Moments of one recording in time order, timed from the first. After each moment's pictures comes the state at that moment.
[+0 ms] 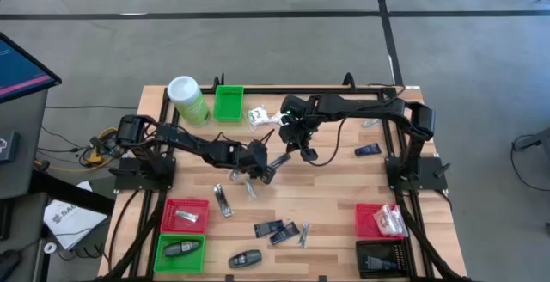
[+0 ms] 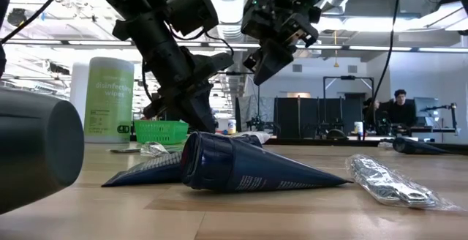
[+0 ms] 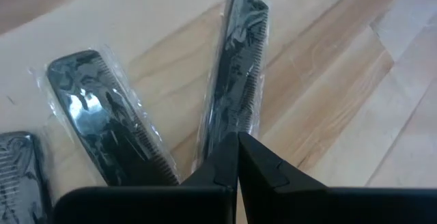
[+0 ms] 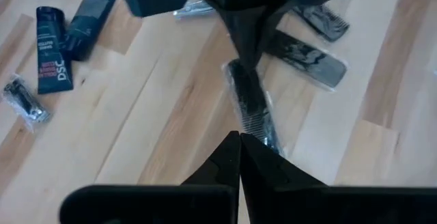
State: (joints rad) left arm -0.03 1.75 0.90 -0.11 -0.21 -0.89; right arm -0.28 1.84 1.43 -0.74 -0.47 -0.59
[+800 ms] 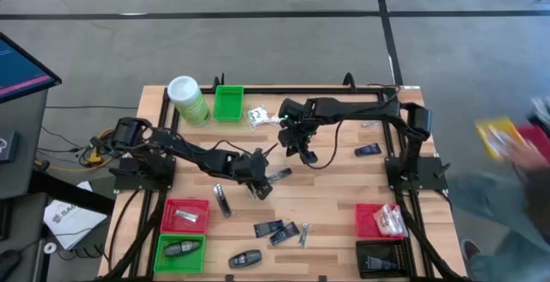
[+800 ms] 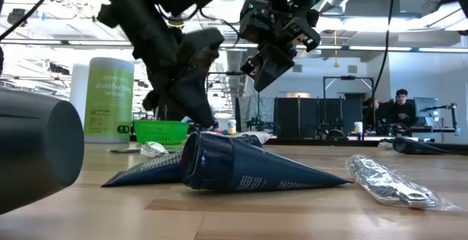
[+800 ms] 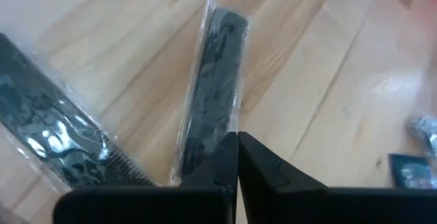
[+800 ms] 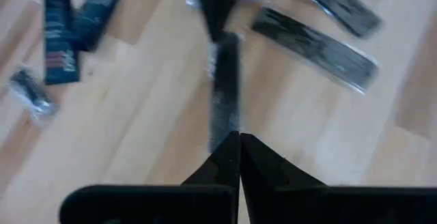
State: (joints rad) left arm -0.13 1.71 0.90 -0.11 -0.19 -0.79; right arm -0.23 1.87 1.43 -0.75 -0.47 -0.60
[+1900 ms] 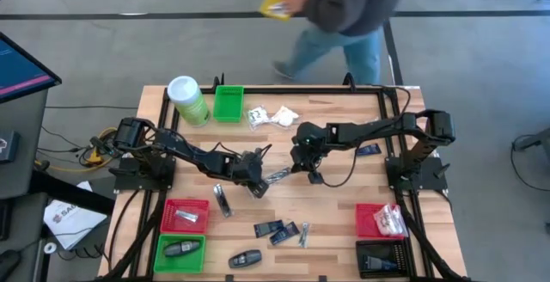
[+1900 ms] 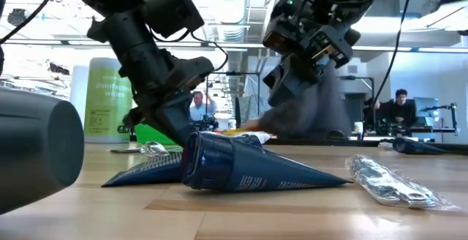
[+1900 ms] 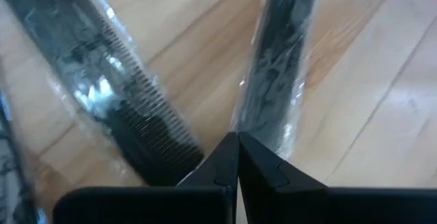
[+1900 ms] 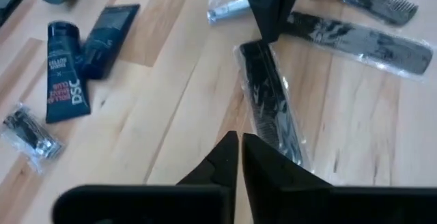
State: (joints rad) left arm -0.14 1.74 0.82 -0.08 -0.20 -0.92; right arm -0.13 1.67 0.93 -0.15 -0.42 -0.27
